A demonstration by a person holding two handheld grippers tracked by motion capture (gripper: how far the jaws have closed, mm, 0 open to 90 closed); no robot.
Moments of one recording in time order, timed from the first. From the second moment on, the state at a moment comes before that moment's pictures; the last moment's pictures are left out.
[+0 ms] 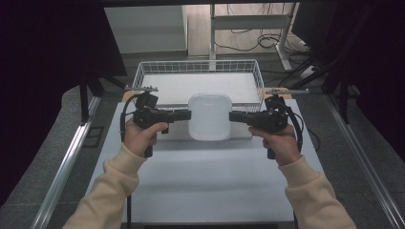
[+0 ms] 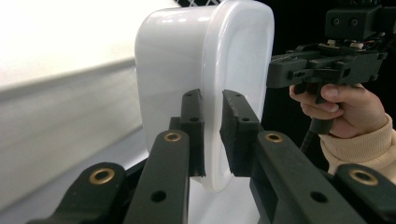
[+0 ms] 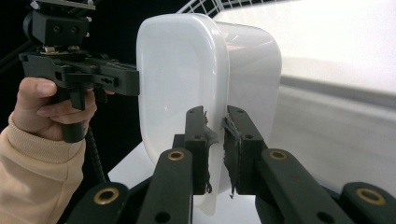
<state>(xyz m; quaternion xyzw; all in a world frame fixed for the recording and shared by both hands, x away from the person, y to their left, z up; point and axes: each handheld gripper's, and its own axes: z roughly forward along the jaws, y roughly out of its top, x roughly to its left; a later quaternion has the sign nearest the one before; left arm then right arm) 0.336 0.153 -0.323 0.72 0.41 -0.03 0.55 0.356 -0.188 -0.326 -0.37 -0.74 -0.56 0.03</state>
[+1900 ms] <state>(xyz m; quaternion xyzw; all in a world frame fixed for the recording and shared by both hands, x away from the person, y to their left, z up) 0.502 0.186 -0.321 0.63 0.52 -0.16 0.55 0.522 -0.154 -0.296 -0.50 -0.70 -0.51 0.11</state>
